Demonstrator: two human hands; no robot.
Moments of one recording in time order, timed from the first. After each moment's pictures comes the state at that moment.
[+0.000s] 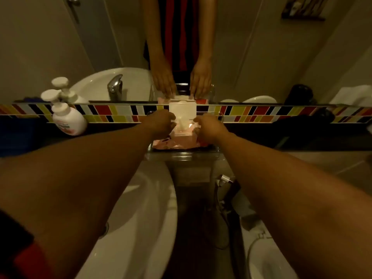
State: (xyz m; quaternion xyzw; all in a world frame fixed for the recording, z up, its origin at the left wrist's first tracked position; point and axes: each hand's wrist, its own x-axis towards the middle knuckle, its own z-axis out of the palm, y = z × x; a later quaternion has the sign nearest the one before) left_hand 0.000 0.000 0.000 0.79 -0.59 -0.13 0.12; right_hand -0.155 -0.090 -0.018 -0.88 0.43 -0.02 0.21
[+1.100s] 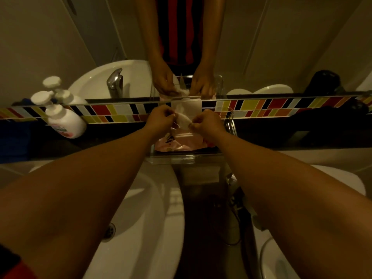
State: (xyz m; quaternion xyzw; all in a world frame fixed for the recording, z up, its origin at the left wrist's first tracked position) left_hand 0.009 -0.020 -0.022 0.77 -0.35 -0.31 0.43; right_hand -0.126 -0.108 -0.053 -0.82 0.44 -0.15 0.35
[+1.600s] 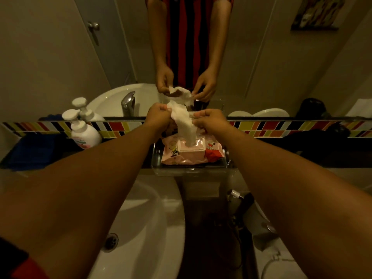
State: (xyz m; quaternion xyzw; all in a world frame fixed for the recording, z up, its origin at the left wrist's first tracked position) left_hand 0.007 -0.005 0.063 0.73 -0.25 -0.33 0.54; right_hand -0.132 -0.100 0.044 -0.65 0.42 -0.21 0.59
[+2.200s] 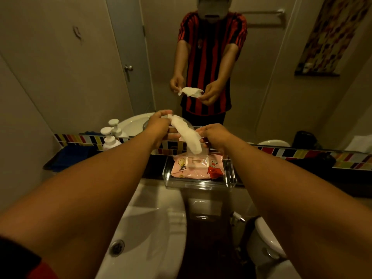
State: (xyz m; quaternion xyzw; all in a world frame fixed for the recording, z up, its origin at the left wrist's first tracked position) left_hand -0.019 0.068 0.149 0.66 -0.20 -0.35 0.64; right_hand -0.164 -0.045 0.123 -0.70 0.38 -0.17 0.58
